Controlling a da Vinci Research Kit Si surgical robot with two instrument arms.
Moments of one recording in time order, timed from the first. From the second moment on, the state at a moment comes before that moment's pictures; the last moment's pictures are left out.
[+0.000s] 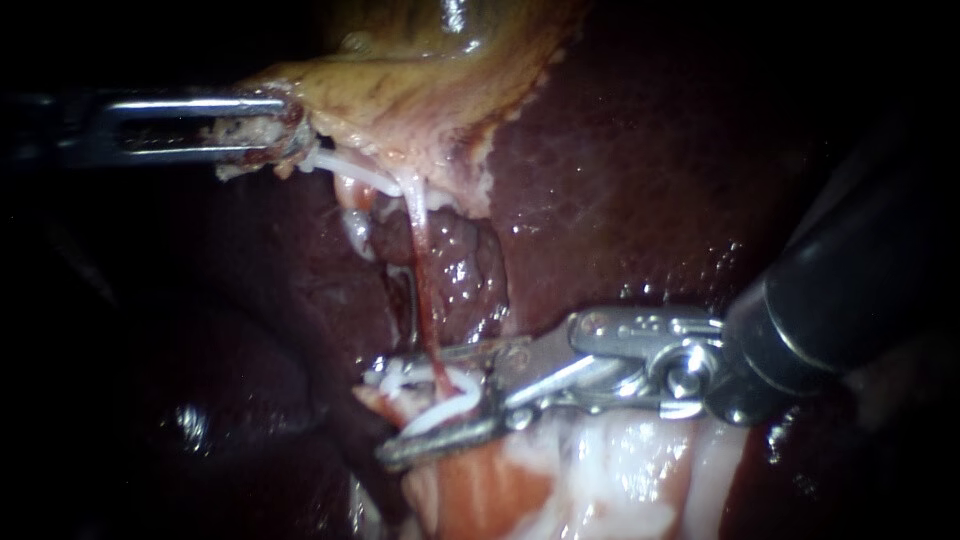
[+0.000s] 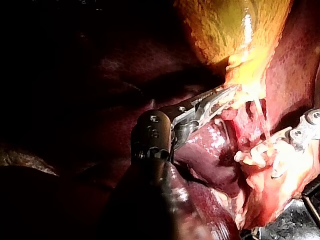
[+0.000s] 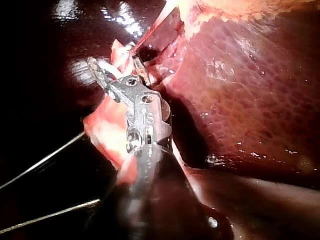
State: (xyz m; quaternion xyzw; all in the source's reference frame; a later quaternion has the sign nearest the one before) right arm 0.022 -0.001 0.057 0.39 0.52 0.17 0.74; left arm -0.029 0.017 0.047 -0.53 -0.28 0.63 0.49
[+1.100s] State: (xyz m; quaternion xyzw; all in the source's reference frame) right arm 0.022 -0.001 0.054 0.43 0.53 0.17 0.71; left arm -0.029 0.017 0.047 -0.53 -0.28 0.63 0.49
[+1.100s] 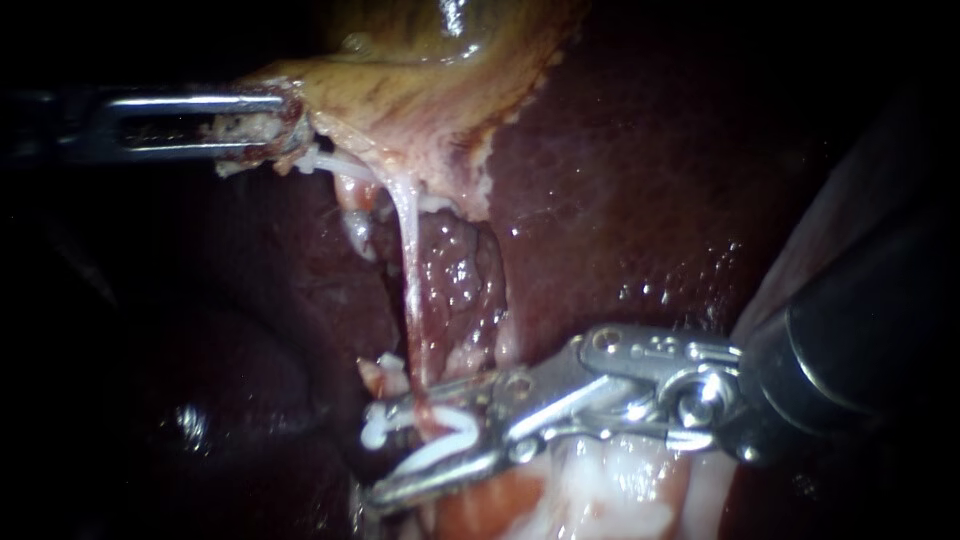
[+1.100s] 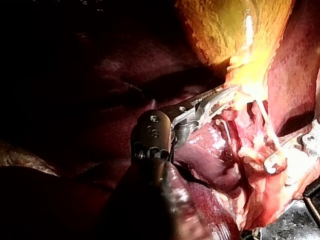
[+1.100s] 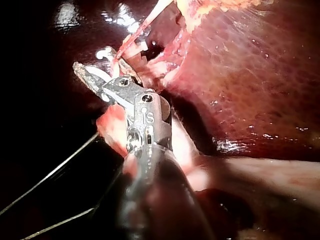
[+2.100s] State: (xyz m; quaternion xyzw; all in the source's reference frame) right arm 0.021 -0.001 0.055 0.48 0.50 0.20 0.70; left arm -0.029 0.017 0.047 -0.53 -0.28 0.63 0.49
